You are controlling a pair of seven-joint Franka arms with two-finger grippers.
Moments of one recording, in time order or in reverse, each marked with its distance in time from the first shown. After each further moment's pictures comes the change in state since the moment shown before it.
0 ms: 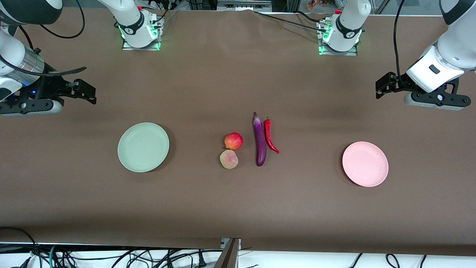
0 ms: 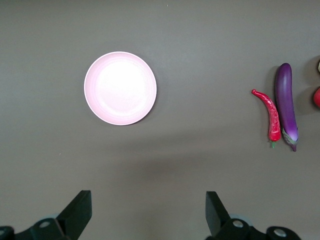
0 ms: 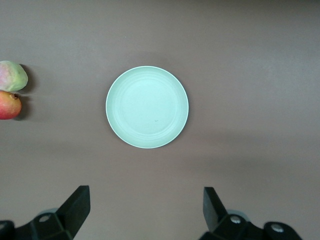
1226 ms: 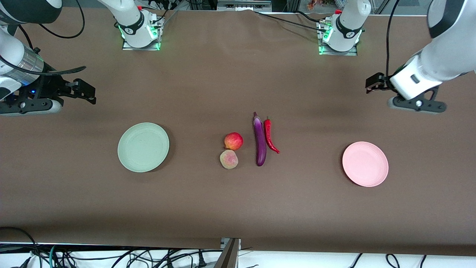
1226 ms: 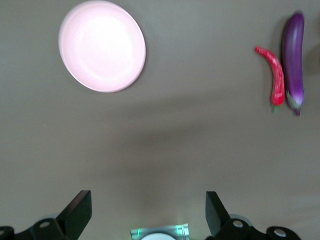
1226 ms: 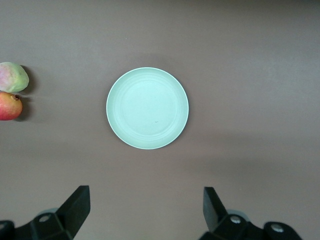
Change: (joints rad) left arm -0.015 0.069 -0.023 0.000 -0.010 -0.133 0.000; right arm 0.000 0.000 0.001 0.004 0.000 0.002 0.000
